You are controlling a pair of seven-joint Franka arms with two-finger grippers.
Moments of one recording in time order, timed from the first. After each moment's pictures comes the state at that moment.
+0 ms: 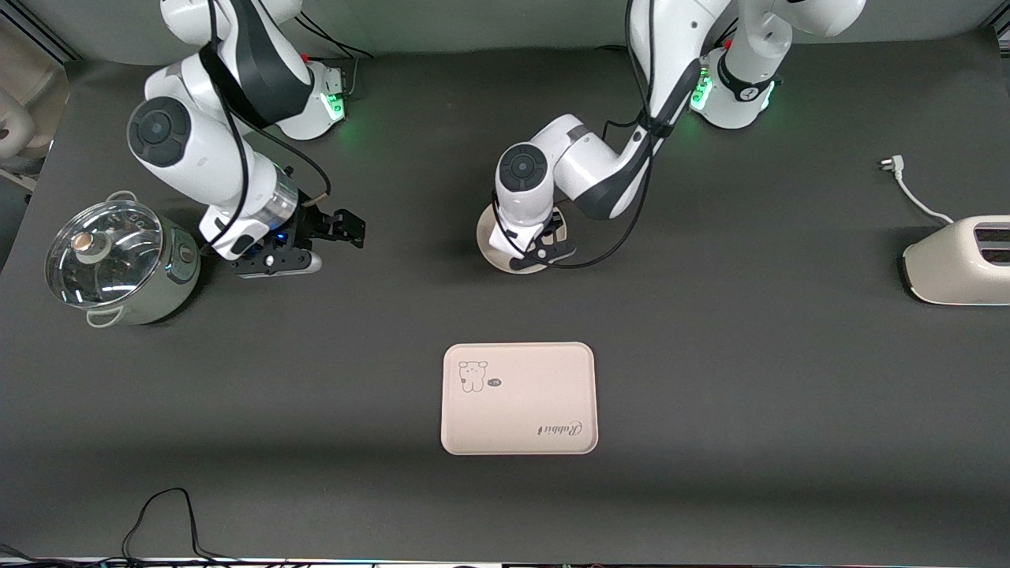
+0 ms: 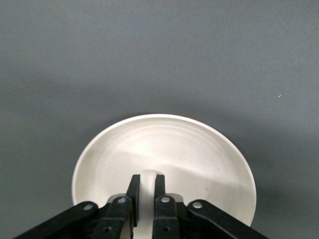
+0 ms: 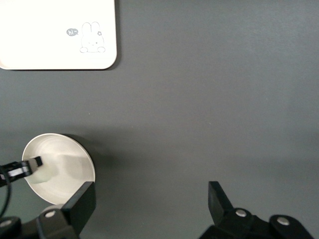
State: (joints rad) left arm -0.80 0.56 -0.08 -1.79 -0.06 2.24 -1.16; right arm 0.33 0.03 0.06 -1.99 0.16 1.99 0.32
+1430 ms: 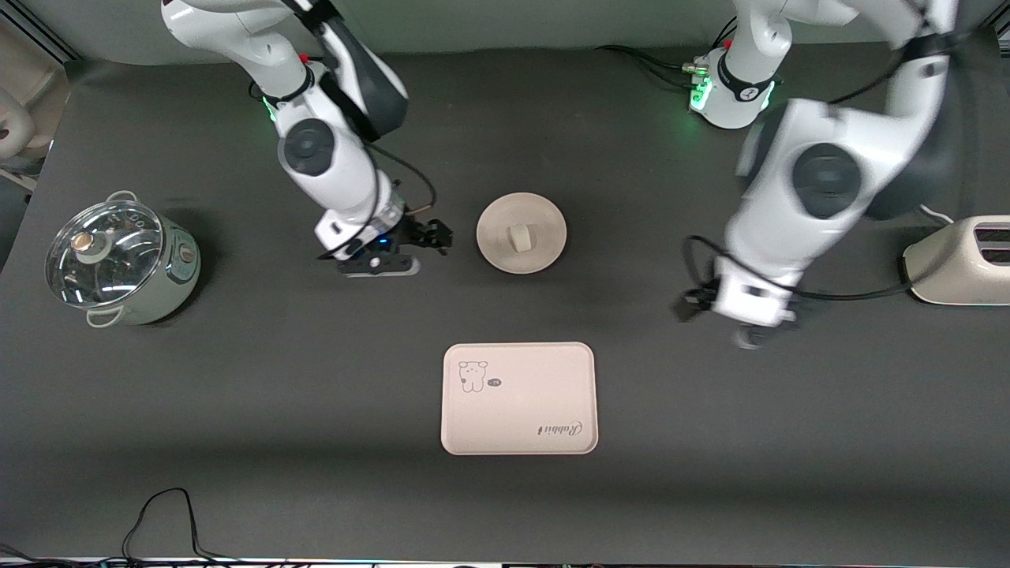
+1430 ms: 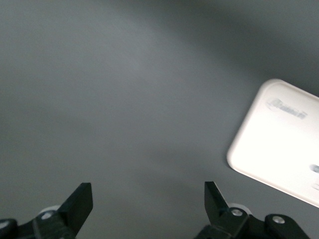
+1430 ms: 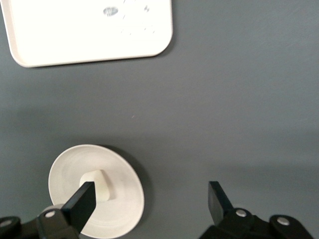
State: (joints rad) left arm -0.38 0.24 0.10 -1.65 0.03 1.90 -0.72; right arm 0.49 0.19 0.15 -2.08 0.17 2.34 0.59
